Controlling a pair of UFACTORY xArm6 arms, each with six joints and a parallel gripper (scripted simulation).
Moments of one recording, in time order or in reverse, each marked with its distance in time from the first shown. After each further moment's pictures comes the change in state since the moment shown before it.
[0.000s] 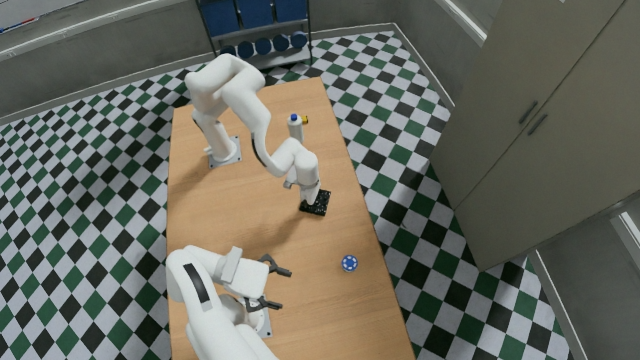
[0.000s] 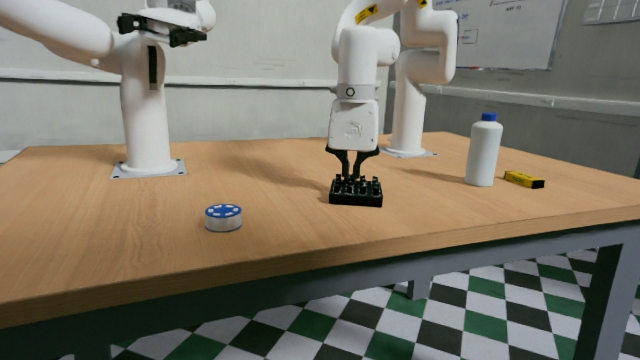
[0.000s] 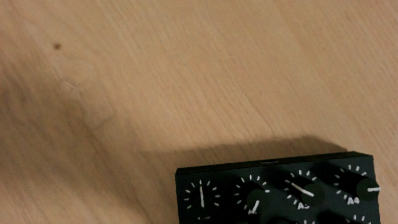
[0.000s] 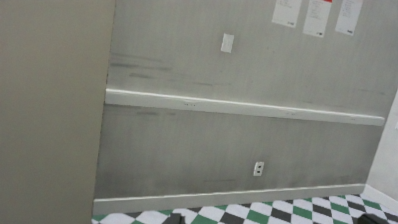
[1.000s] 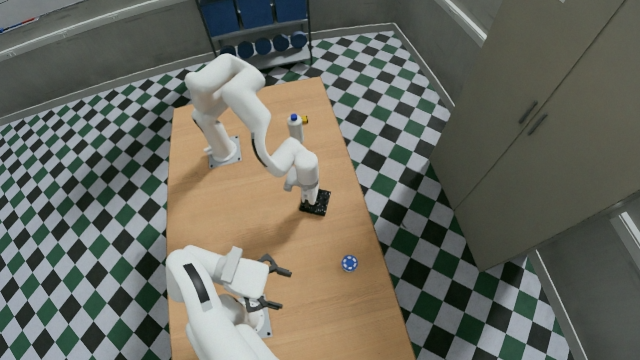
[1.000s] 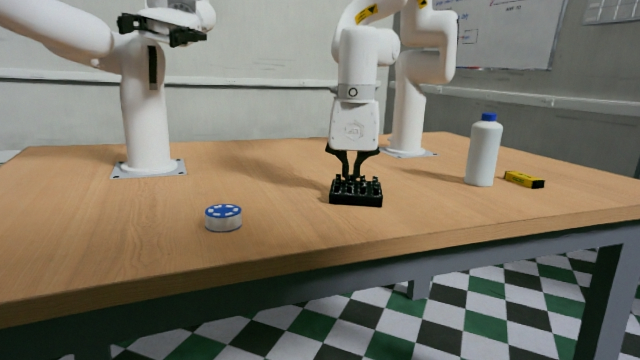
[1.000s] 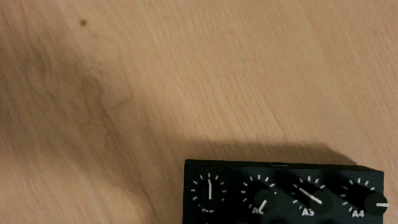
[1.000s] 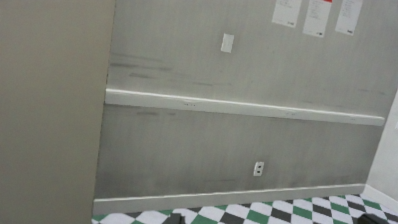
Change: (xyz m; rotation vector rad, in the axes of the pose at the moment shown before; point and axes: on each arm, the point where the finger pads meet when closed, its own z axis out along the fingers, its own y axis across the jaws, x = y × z) left arm 0.000 0.000 0.000 0.001 0.001 -0.137; right arm 0.000 0.000 0.000 0.000 0.000 0.000
